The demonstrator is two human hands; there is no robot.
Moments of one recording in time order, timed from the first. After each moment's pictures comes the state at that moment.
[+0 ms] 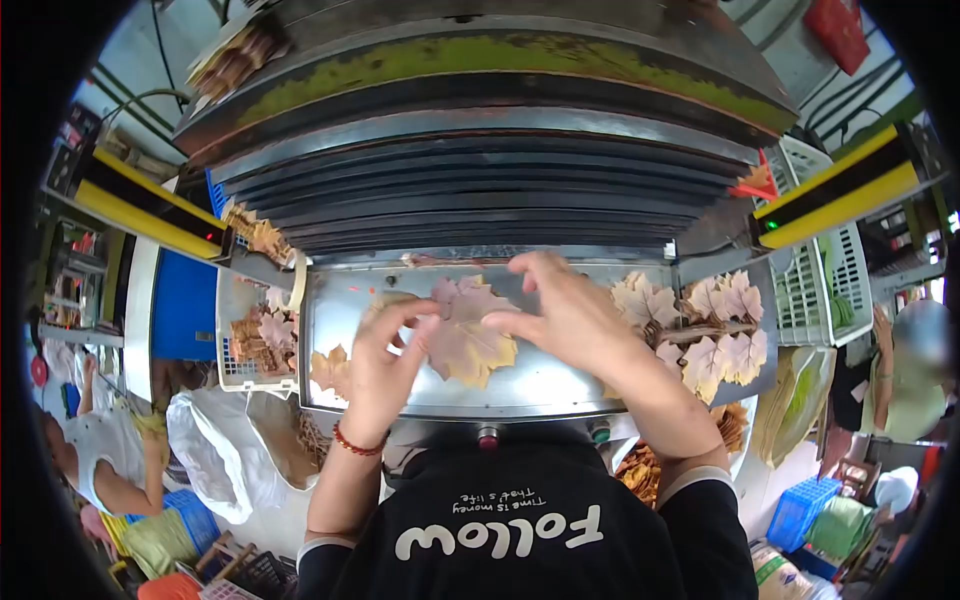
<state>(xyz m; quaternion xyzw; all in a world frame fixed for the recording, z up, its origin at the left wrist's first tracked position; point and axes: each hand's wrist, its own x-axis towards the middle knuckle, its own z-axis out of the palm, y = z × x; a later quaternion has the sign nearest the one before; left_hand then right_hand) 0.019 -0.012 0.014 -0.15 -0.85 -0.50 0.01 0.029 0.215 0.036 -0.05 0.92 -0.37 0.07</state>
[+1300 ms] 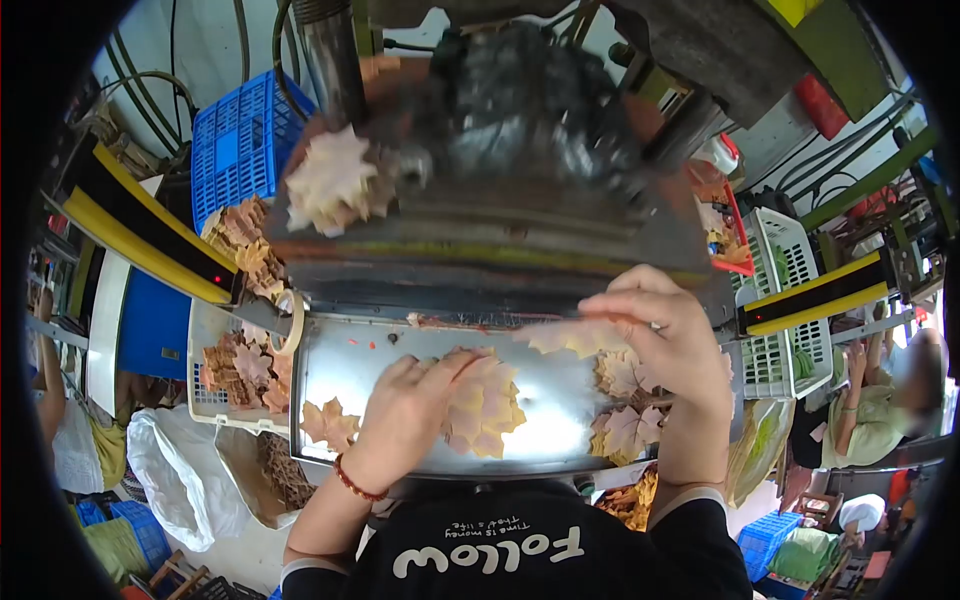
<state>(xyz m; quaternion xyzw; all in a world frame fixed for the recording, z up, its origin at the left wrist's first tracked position) -0.005 -0.012 0.037 -0.31 -0.87 -0.38 0.01 -0.004 0.260 0.111 -0.17 0.89 -0.41 -0.07</state>
